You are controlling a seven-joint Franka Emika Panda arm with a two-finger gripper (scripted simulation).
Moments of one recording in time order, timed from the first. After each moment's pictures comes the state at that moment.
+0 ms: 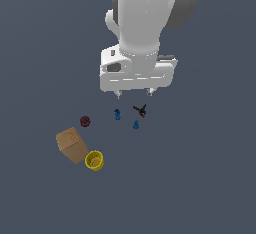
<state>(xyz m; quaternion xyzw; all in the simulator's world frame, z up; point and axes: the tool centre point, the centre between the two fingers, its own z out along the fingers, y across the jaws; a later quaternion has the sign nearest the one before) 0.017 0.021 0.306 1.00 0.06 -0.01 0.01</state>
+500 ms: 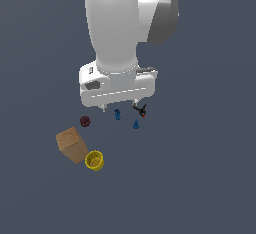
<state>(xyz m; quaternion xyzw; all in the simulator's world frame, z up) 0.047 -0.025 0.286 0.99 0.11 -0.01 0.00</state>
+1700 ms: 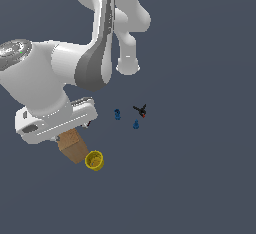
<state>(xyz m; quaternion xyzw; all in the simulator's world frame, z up) 0.098 -0.192 0.207 0.97 0.25 0.00 0.00</state>
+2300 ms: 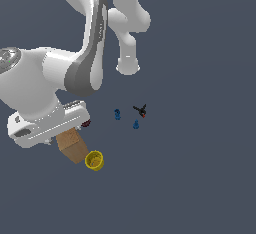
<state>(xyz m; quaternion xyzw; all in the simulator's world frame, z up) 0.100 -0.219 0.193 0.96 0.27 0.00 0.00</state>
